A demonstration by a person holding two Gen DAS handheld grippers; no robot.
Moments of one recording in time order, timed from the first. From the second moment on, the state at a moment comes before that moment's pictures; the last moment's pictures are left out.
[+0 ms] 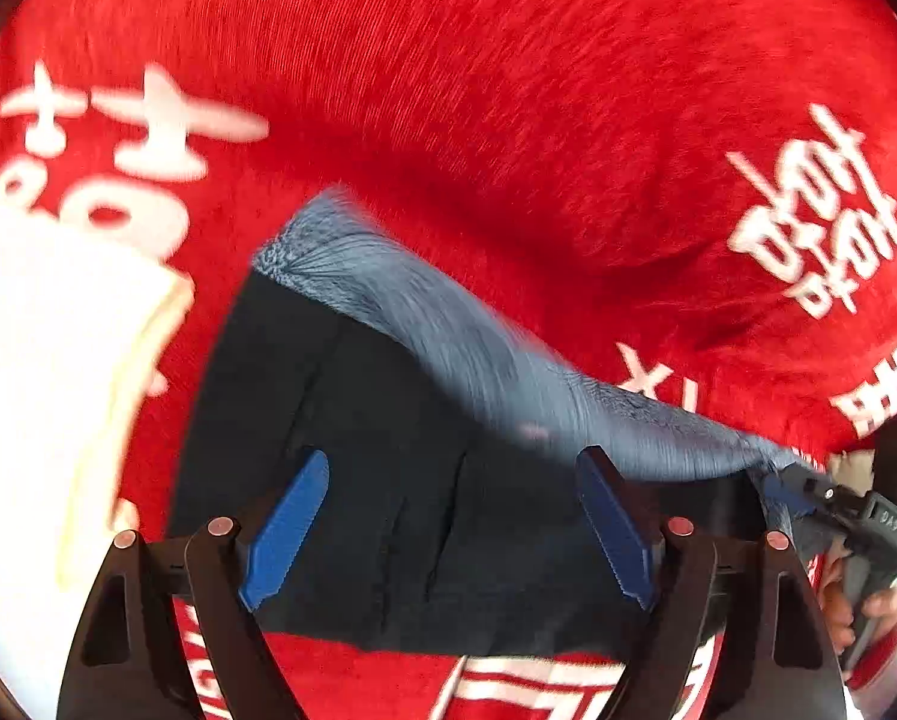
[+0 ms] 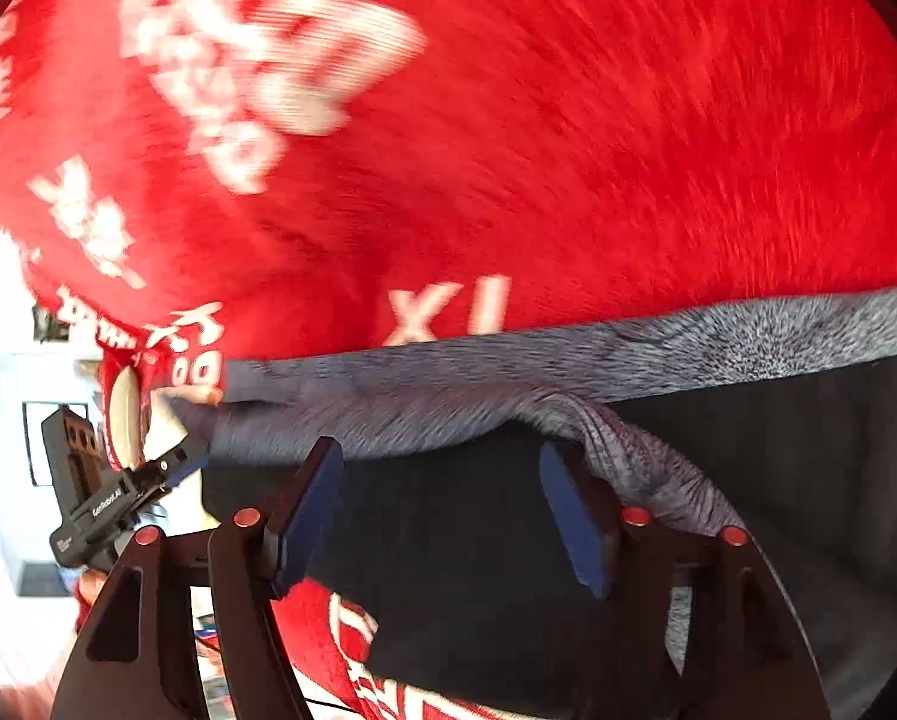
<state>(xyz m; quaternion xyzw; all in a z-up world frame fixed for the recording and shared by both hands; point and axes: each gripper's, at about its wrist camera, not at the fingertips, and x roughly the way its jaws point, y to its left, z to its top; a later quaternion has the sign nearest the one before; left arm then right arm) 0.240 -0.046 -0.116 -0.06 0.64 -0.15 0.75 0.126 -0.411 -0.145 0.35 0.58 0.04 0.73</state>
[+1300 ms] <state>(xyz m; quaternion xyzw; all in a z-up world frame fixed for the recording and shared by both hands) 0.093 -0.195 -0.125 0.12 0.66 -0.16 0.72 -0.007 -0.407 -0.145 0.29 0.62 -0.04 0.73</state>
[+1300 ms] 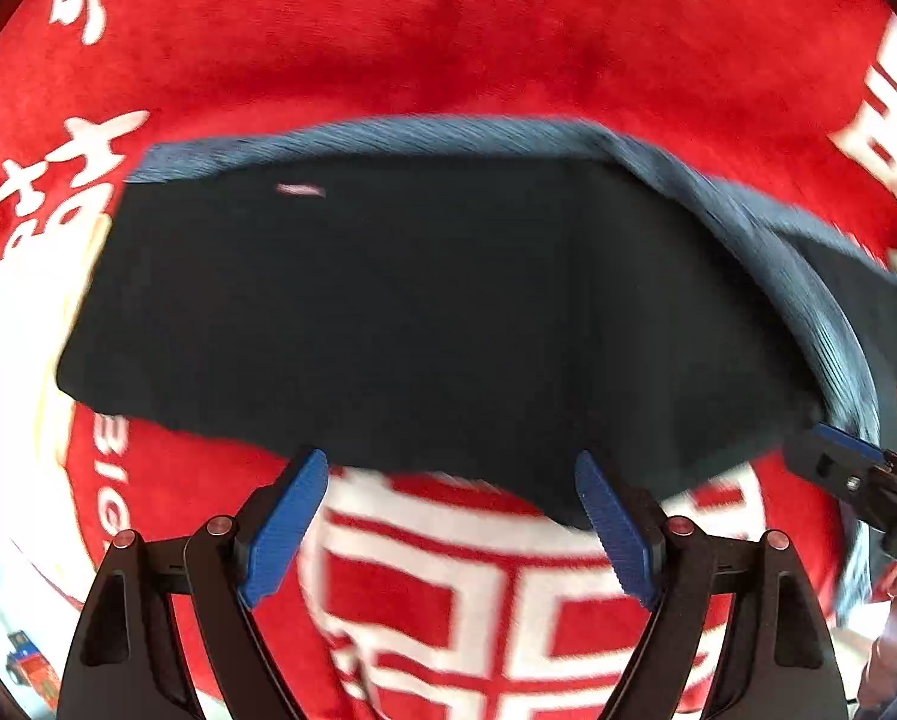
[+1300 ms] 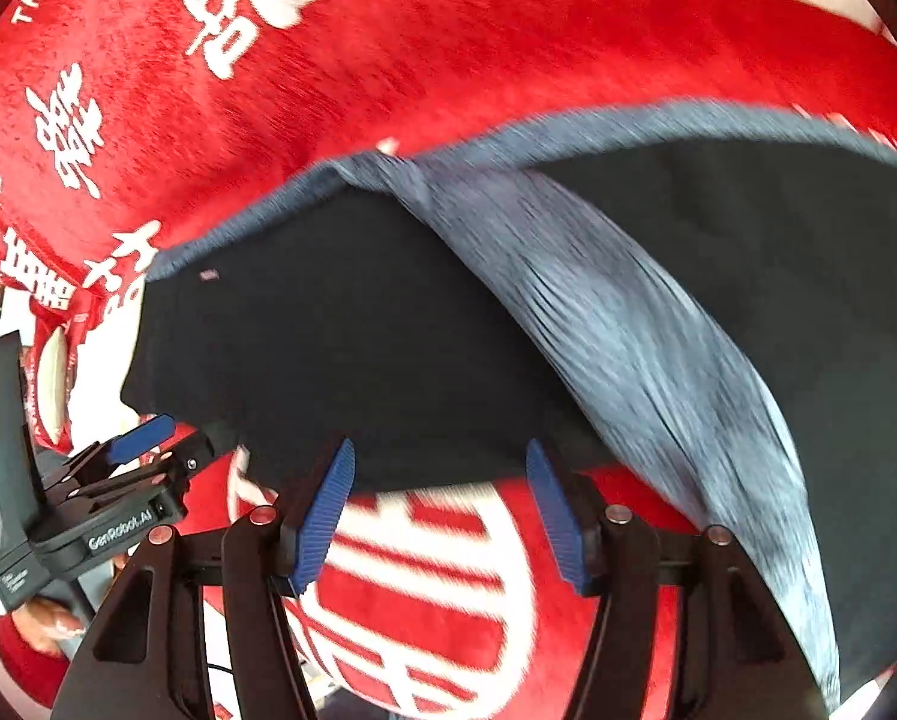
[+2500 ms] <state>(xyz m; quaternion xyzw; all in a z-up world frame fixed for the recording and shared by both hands) -0.065 -0.291 -0.121 0.16 0.67 -0.30 0.66 -0.291 -0.476 -0.134 0.37 0.56 -0.31 0.68</state>
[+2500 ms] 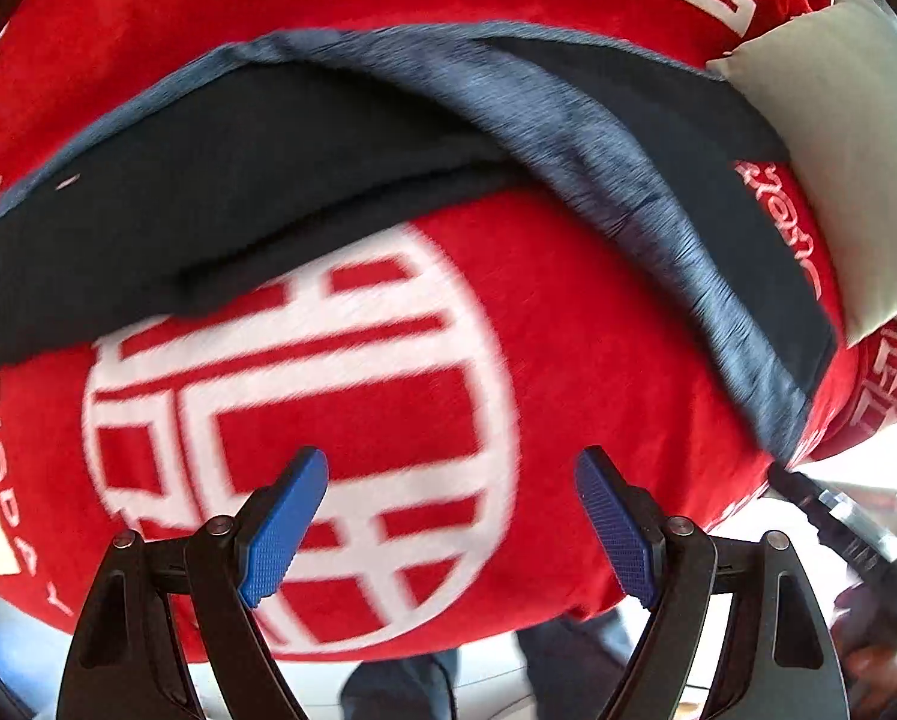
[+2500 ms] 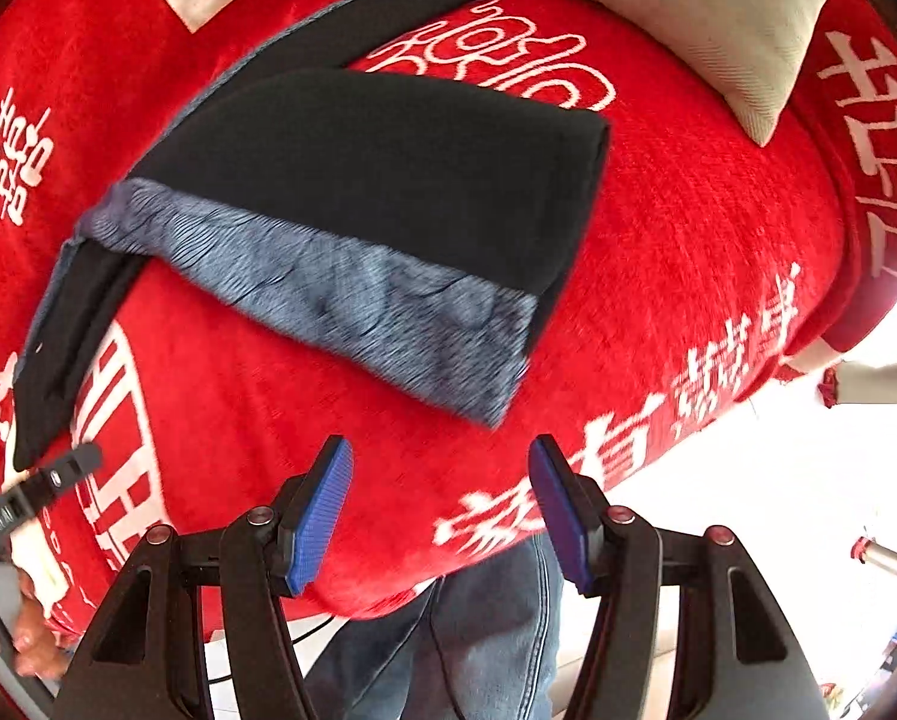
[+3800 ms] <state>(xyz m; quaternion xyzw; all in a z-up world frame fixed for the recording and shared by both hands) -0.040 -0.431 -0.179 -0.05 0.78 -0.33 0.52 -0.287 -0.592 -0.069 0.51 0.48 -0.05 0.71</state>
